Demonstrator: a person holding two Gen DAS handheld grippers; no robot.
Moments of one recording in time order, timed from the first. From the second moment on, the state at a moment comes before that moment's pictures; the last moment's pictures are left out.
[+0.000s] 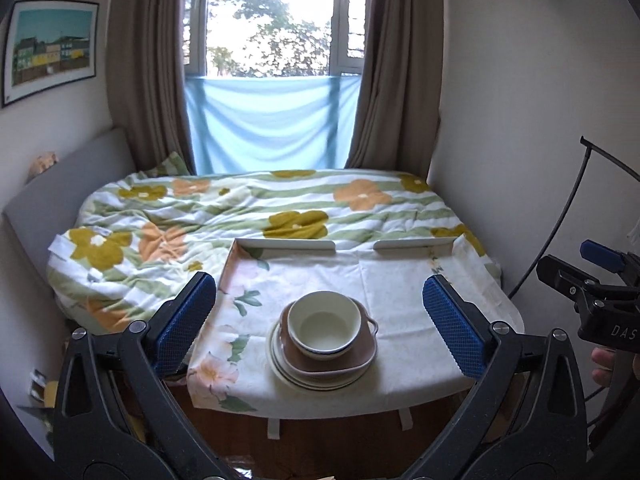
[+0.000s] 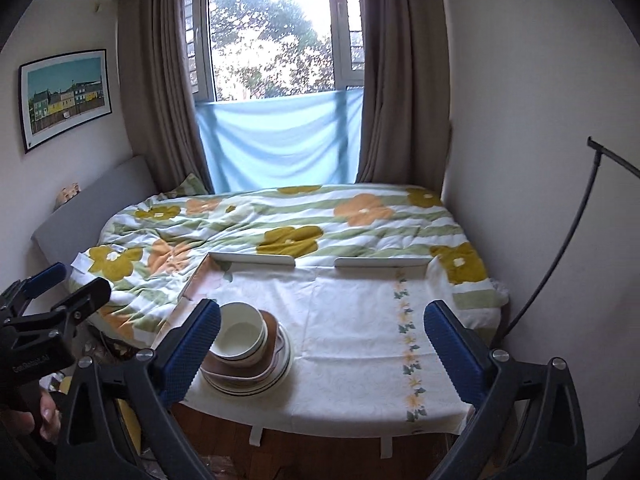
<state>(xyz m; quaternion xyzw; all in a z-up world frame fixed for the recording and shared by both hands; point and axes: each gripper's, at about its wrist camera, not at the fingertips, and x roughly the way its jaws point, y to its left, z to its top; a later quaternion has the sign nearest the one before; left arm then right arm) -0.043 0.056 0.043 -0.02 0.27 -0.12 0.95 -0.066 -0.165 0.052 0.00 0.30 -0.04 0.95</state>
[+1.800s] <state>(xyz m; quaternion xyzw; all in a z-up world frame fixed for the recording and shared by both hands) -0.077 0.044 0.054 0.02 0.23 -0.09 0.97 -0.085 -0.168 0.059 0.00 0.28 -0.05 0.96</state>
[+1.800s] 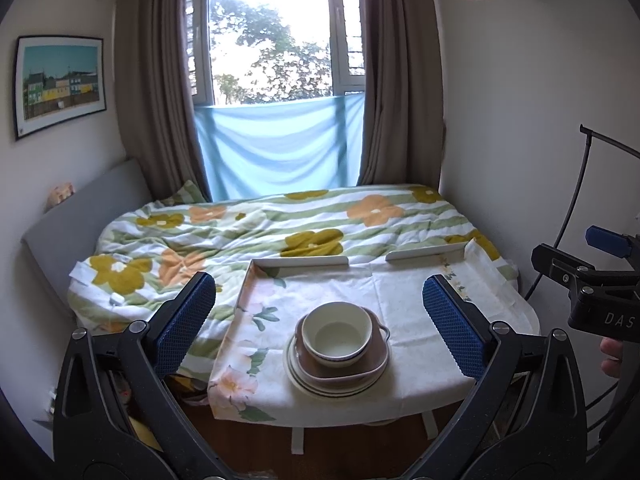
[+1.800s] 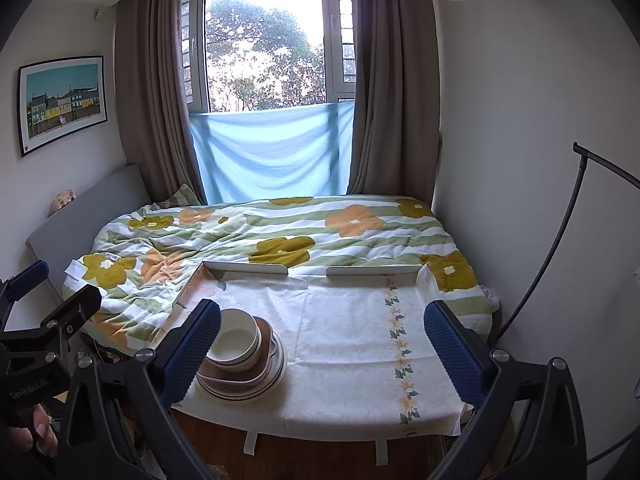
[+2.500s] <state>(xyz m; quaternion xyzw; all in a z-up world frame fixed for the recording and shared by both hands) -0.081 0.038 0.057 0.02 0.21 -0.08 0.97 -0.079 -0.168 0.062 0.00 0.28 -0.05 0.96</state>
